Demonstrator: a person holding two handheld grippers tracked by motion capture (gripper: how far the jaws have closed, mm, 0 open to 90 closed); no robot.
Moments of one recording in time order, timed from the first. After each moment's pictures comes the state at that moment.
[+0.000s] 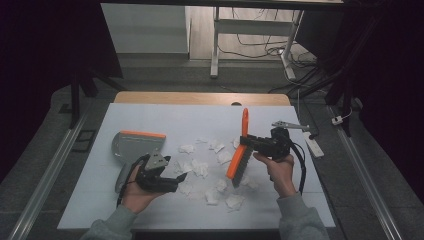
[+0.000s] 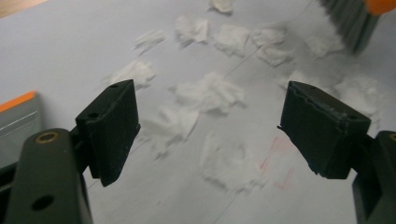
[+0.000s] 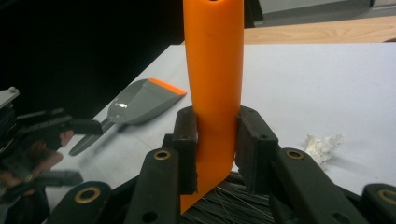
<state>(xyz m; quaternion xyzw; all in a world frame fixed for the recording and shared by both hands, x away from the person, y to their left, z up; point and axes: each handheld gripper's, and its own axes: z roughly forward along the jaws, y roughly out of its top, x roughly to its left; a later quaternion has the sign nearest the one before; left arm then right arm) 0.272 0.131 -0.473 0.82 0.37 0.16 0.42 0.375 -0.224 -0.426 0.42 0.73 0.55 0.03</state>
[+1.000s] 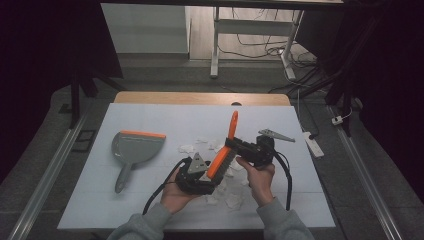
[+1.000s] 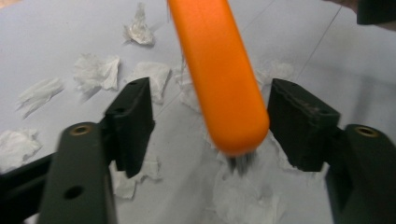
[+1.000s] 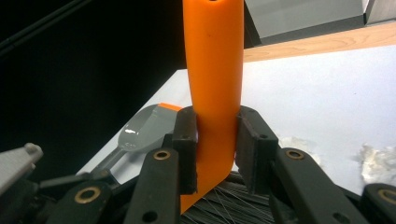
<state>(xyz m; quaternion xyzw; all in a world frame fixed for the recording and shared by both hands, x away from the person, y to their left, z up) 0.284 0.043 -0.484 0.83 0.31 0.14 0.44 0.354 -0.182 -0.445 0.44 0.67 0.60 0.03</state>
